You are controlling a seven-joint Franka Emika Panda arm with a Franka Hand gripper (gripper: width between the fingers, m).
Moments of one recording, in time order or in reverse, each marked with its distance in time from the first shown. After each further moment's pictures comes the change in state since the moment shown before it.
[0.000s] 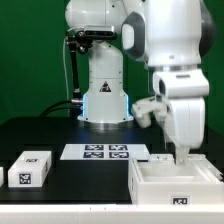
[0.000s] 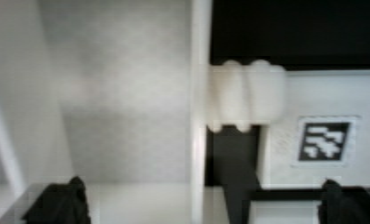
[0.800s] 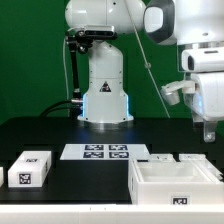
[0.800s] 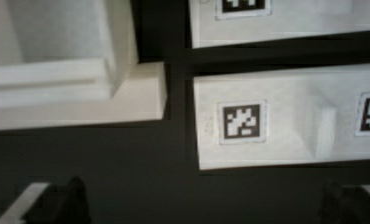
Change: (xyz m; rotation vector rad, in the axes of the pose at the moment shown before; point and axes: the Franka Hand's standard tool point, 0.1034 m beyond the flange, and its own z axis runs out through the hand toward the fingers) arm 0.060 -0.029 -0.020 -0.018 0.018 0.089
